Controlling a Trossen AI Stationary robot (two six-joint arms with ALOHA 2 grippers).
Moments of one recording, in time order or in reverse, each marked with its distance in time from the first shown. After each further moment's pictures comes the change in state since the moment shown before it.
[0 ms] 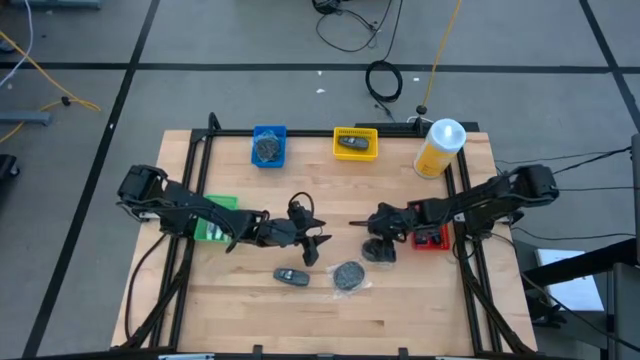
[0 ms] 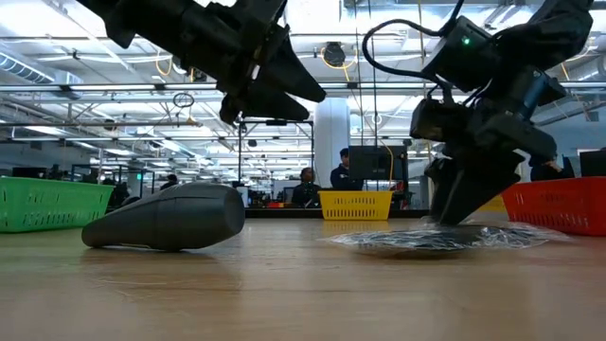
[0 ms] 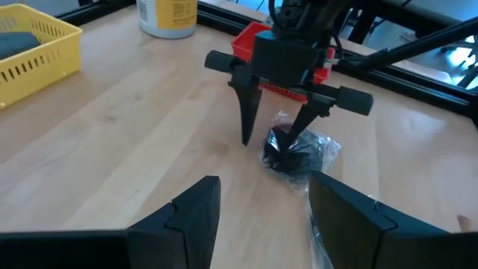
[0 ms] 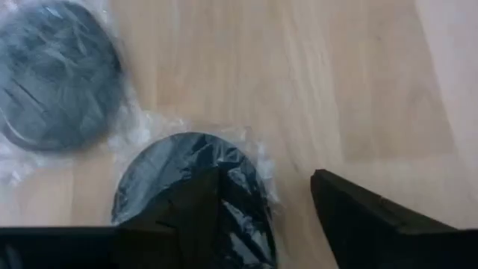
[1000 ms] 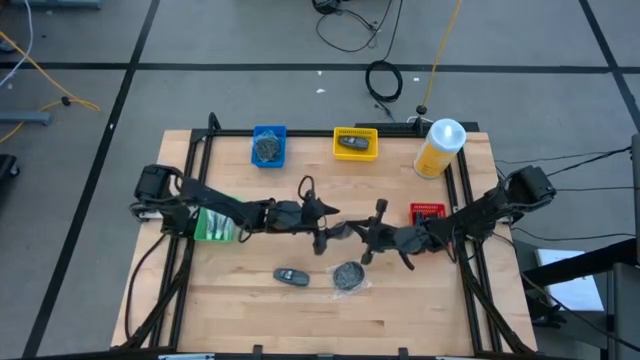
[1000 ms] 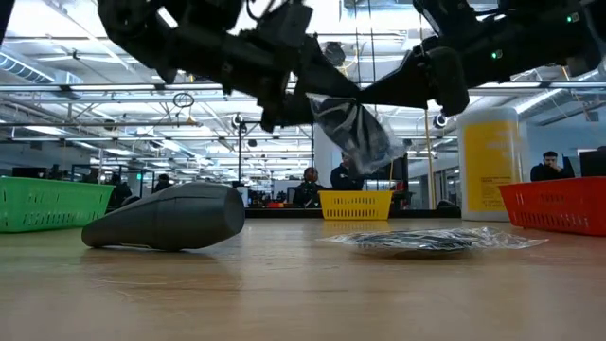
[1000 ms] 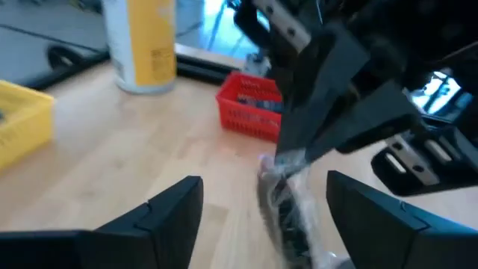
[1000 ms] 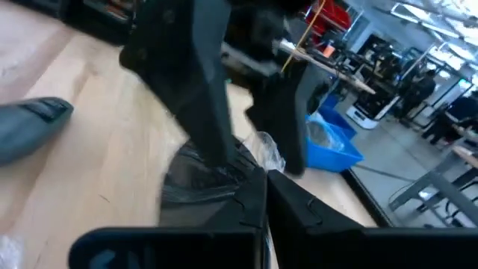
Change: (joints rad) left arm 0.128 0.106 0.000 0.303 0.183 0.185; right arm 0.281 0.046 -0.002 0.794 0.744 -0.489
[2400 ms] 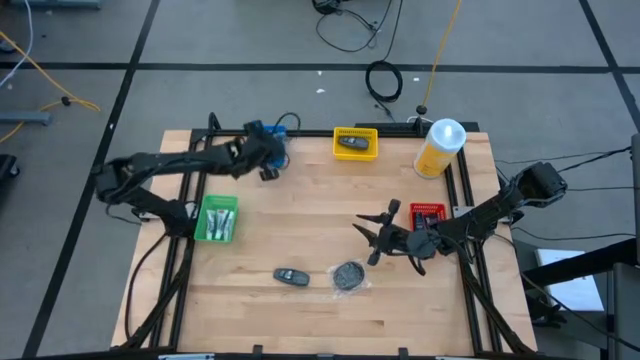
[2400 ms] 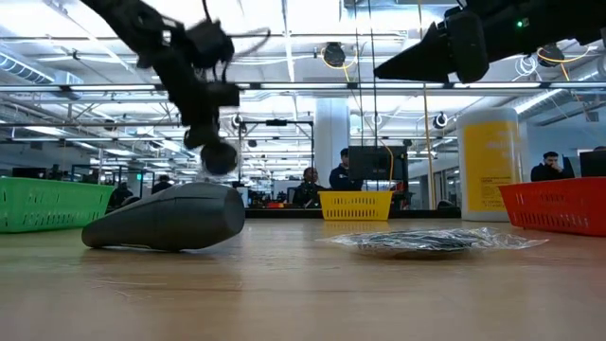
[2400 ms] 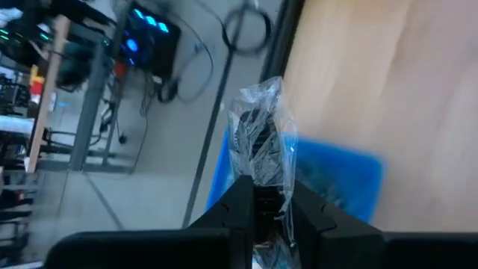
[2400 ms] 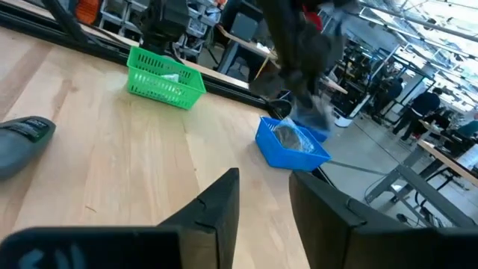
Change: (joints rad) left arm 0.539 -0.366 0.000 -0.888 -0.323 0.762; right arm 0.087 -0.122 0.000 -0.097 0.171 0.013
